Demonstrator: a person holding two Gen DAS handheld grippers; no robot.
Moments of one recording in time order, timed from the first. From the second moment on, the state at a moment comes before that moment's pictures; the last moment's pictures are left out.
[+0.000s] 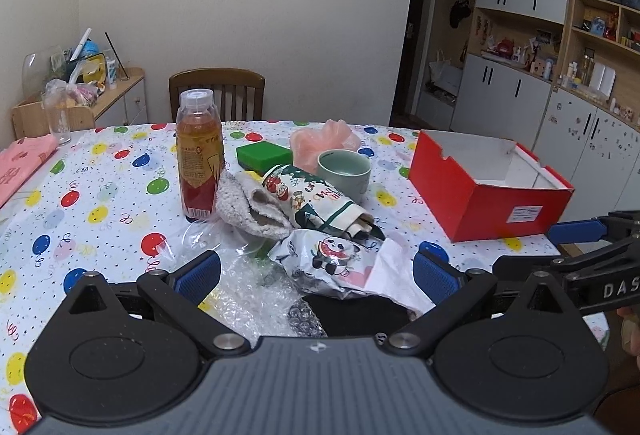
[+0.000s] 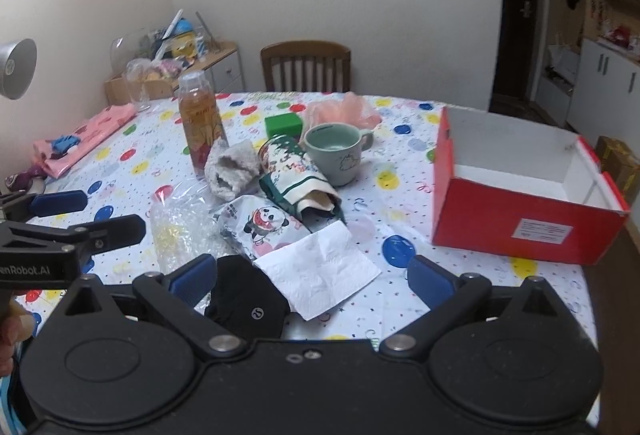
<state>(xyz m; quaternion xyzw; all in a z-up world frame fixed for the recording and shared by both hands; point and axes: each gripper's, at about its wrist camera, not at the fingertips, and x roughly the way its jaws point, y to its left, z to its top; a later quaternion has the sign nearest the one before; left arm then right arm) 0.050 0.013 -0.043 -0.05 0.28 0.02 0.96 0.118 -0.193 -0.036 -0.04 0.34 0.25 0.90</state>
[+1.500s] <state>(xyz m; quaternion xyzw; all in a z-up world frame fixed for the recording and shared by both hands) 0.139 0.064 -0.157 -0.10 0.41 0.12 0.90 0.197 -0.141 -0.123 -0.10 0.40 0.32 0.85</state>
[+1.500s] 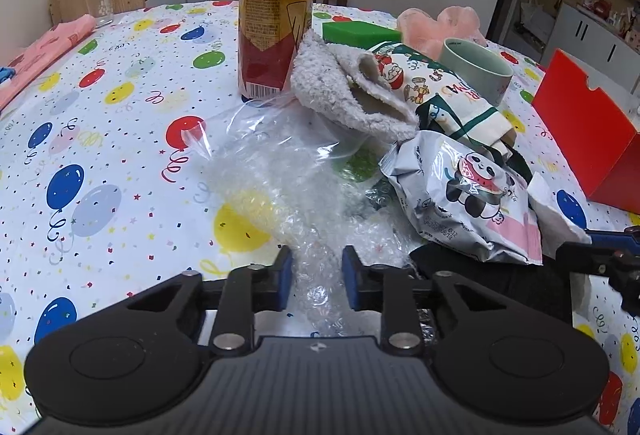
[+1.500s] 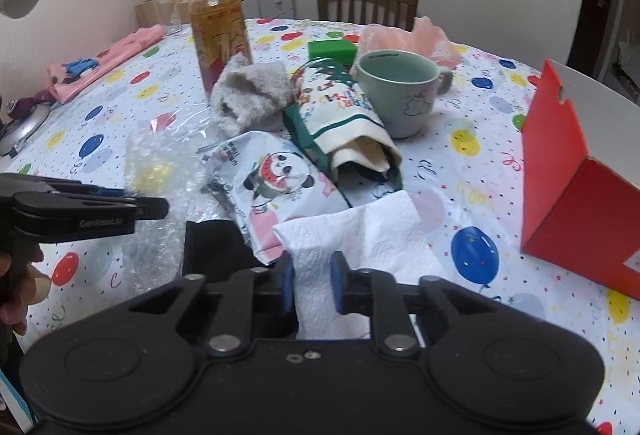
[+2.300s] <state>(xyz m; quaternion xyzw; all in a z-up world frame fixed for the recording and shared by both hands) 0.110 0.055 -0.082 -0.06 0.33 0.05 0.94 0.189 -0.217 -0.036 -0.03 0.33 0.25 0.91</state>
